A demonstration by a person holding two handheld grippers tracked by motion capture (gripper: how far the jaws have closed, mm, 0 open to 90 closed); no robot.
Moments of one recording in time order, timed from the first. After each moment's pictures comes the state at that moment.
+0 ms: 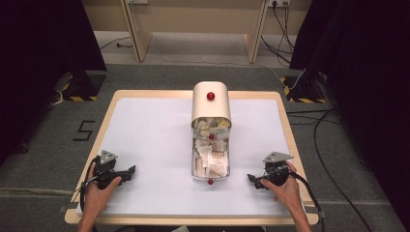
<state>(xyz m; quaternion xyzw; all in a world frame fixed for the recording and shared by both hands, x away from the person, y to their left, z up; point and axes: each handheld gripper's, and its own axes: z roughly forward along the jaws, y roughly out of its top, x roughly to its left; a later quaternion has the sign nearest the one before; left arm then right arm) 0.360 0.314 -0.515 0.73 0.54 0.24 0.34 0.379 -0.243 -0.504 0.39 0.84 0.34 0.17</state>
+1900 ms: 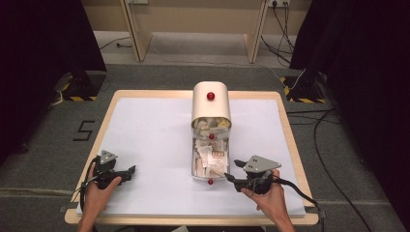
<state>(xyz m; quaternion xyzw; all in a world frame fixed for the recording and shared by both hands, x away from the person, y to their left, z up) 0.360 0.314 -0.515 0.73 0.54 0.24 0.34 0.328 -0.165 -0.436 0.27 0.84 0.44 0.18</state>
